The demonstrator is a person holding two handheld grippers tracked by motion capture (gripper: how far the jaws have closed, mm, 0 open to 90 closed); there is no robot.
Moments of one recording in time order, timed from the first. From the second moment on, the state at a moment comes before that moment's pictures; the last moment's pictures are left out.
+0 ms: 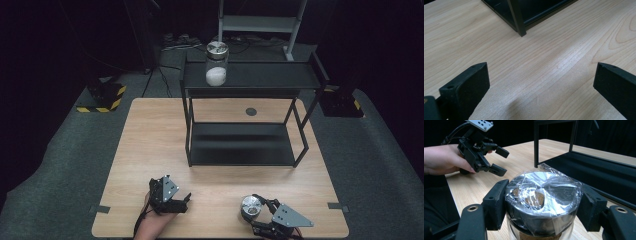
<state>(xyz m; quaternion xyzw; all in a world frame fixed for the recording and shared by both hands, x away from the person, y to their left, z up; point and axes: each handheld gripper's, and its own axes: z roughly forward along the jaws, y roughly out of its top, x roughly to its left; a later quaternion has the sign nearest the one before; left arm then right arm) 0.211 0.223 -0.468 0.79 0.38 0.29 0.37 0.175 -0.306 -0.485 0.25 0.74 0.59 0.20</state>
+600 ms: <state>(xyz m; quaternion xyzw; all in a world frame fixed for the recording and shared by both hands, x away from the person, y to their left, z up) 0.211 0.225 -0.468 0.79 0.38 0.29 0.37 0.175 -0.306 -0.484 0.26 0.74 0.59 0.20</state>
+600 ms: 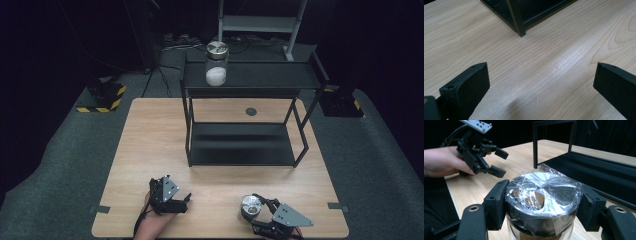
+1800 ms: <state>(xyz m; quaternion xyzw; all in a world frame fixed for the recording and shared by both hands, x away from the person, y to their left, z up) 0.211 0.225 -0.468 0.79 0.38 0.29 0.38 0.168 -0.341 -0.479 0.35 0.66 0.59 0.30</state>
